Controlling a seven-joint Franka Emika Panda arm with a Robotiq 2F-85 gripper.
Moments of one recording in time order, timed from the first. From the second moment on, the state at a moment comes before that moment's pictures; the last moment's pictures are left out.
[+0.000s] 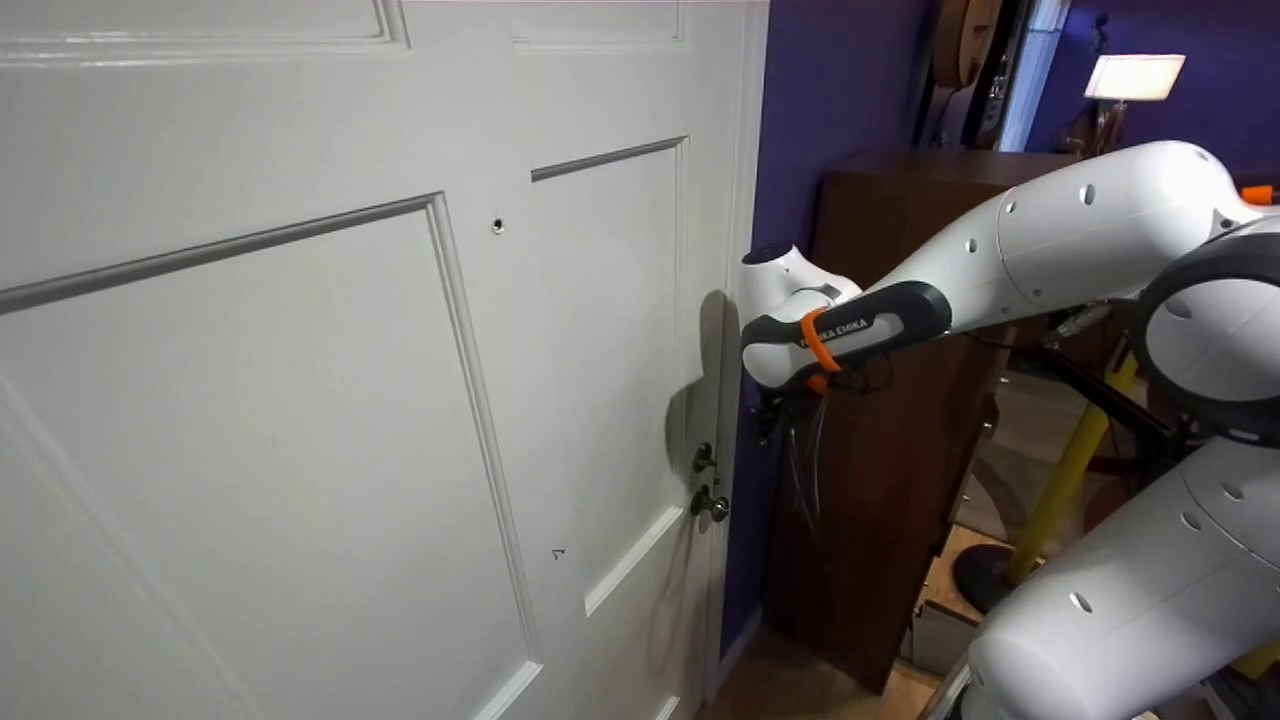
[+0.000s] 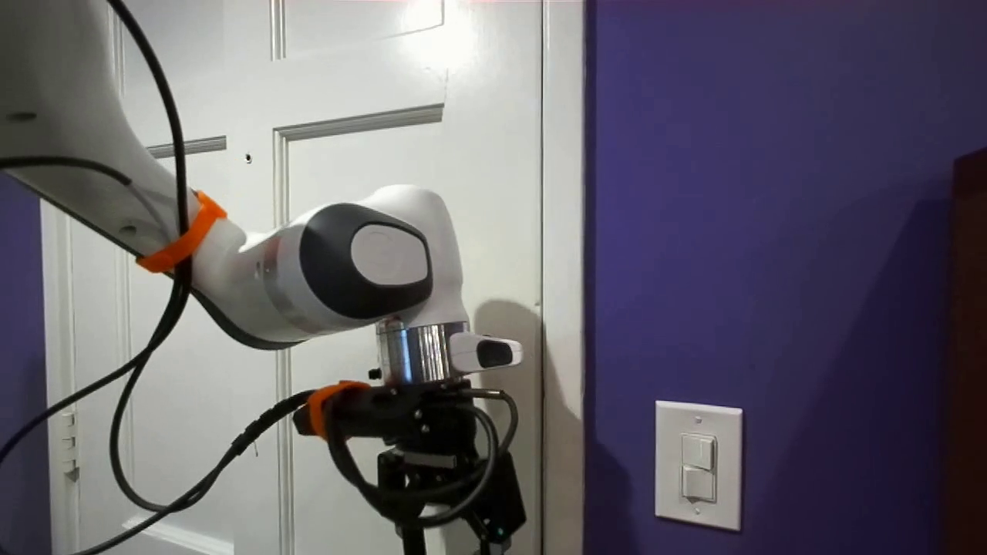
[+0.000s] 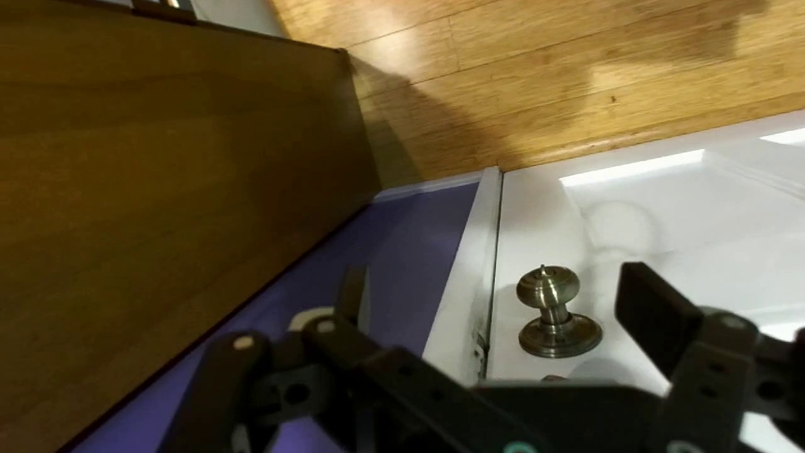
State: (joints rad) arm -0.14 -0.26 -0.06 -2.43 -0.31 2.15 0.02
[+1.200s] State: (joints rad) arm -0.11 -0.22 -0.01 -2.54 -0.49 2.45 0.06
